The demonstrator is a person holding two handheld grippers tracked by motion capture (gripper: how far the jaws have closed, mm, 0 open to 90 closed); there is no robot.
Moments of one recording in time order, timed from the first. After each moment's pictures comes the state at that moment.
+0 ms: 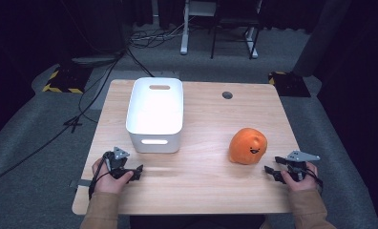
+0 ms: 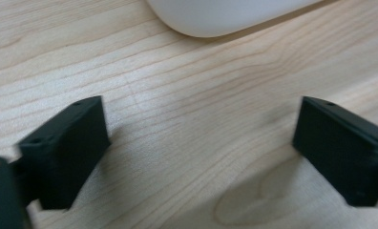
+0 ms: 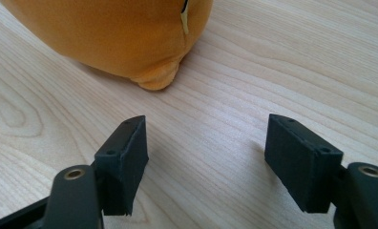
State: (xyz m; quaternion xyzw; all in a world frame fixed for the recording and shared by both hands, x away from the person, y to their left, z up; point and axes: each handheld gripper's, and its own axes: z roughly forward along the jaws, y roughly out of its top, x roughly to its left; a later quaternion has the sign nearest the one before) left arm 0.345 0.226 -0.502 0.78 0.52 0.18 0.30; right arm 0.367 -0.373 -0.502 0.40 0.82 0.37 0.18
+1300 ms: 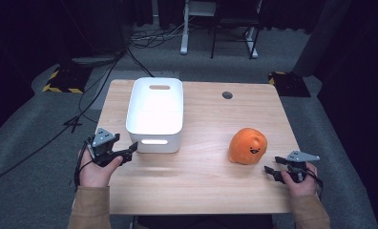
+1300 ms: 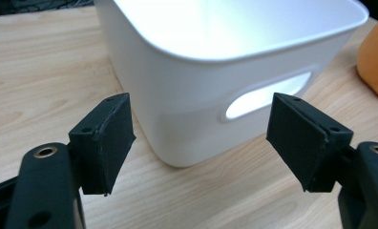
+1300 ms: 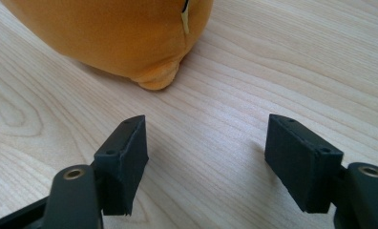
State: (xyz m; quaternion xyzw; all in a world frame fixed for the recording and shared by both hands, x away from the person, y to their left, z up) left arm 0.337 0.237 -0.402 0.72 0.49 0.22 0.44; right arm 0.367 -0.372 -0.502 0.40 0.82 0.37 0.19
